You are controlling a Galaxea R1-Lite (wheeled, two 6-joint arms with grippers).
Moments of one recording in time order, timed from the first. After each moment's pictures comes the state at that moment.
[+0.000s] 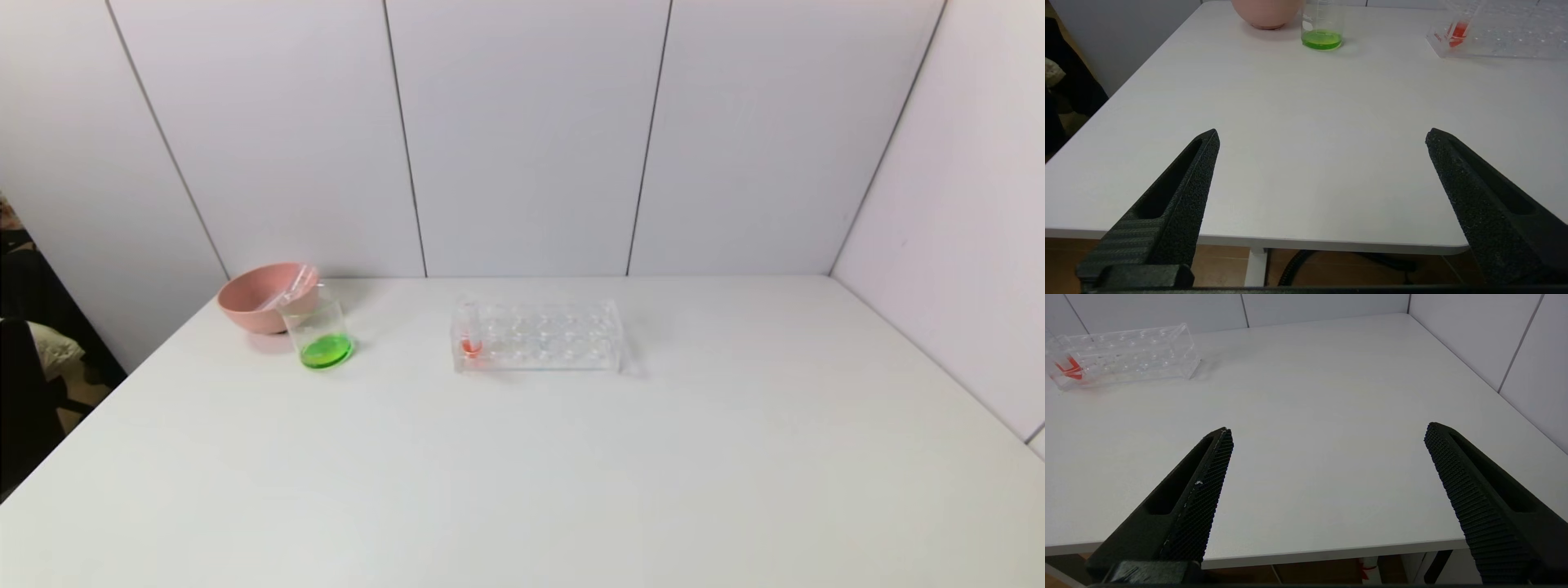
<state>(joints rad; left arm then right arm) 0.01 0.00 -0.03 0.05 0.03 -0.08 0.00 0.00 0.00 0.00 -0.04 0.09</state>
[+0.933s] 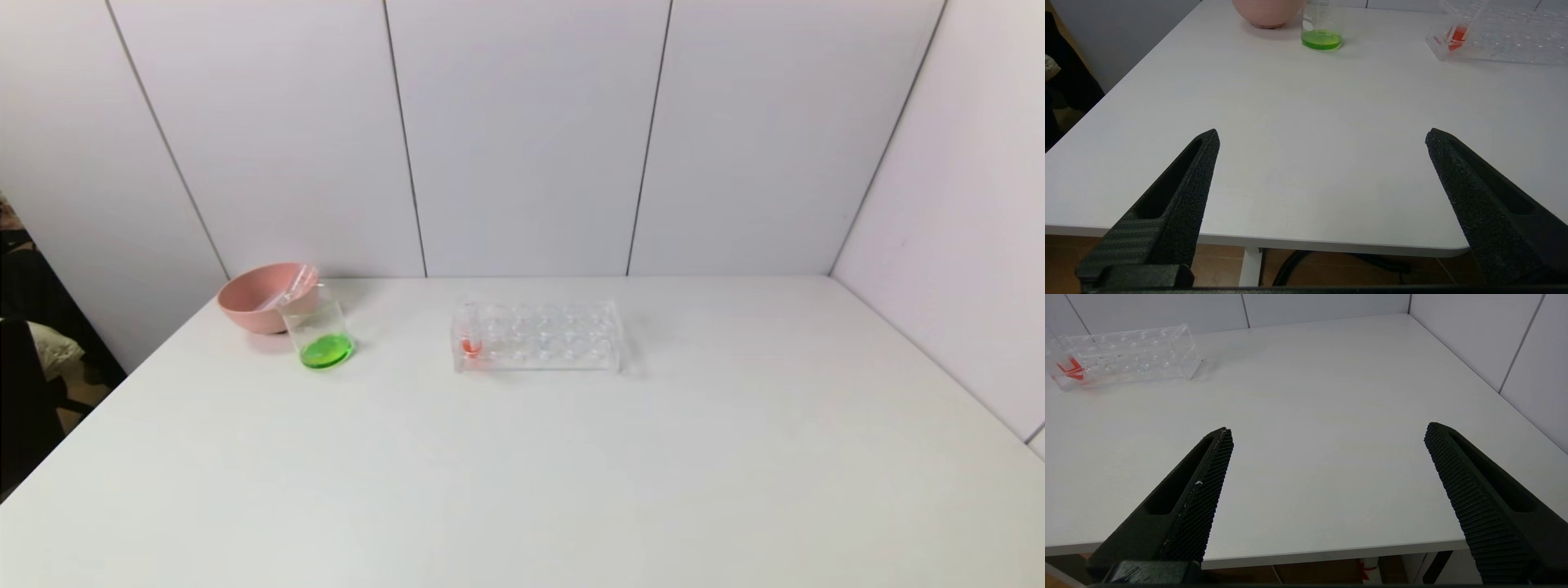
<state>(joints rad) 0.00 0.00 -0.02 0.04 0.03 -0.09 0.00 0.00 0.00 0.00 -0.04 0.10</state>
